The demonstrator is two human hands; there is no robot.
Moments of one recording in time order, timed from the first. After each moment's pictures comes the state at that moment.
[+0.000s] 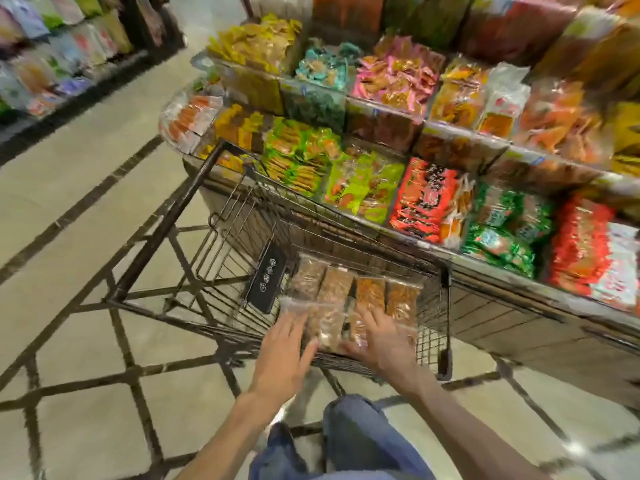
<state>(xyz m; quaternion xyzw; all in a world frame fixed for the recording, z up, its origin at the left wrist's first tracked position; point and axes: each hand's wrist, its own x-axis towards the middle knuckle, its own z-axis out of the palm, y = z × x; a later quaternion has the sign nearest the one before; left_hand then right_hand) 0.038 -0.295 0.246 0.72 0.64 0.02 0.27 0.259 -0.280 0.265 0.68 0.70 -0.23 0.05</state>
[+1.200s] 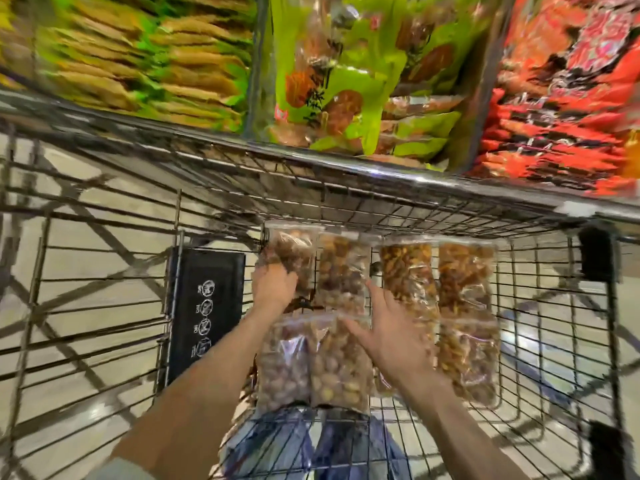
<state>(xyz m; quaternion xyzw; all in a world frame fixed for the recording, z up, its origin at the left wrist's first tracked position) 0.079 0.050 -0.130 0.57 0.71 -0.19 0.37 0.260 -0.071 -0.031 0.75 0.49 -0.44 0.01</state>
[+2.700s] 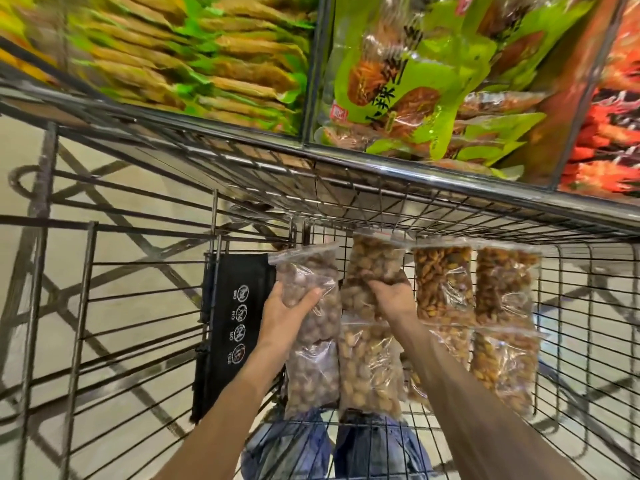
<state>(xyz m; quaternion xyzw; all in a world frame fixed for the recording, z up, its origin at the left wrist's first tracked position) 0.015 0.003 -0.105 0.29 0.72 0.12 0.61 0.227 -0.003 -0.121 0.83 0.06 -0.53 -0.18</state>
